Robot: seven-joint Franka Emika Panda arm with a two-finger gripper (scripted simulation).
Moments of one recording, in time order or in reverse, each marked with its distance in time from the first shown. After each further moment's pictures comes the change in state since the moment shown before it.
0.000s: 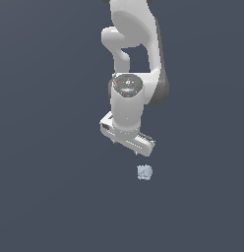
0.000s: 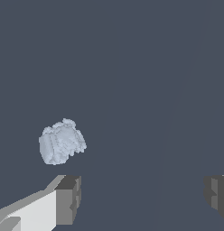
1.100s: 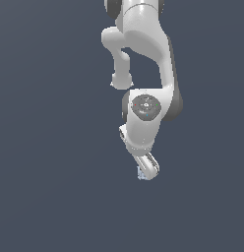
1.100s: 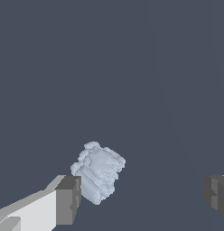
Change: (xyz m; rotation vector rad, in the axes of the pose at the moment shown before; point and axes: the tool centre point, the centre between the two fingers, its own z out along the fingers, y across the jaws) arm 0.008 -0.054 0.034 -0.006 -0.012 0.538
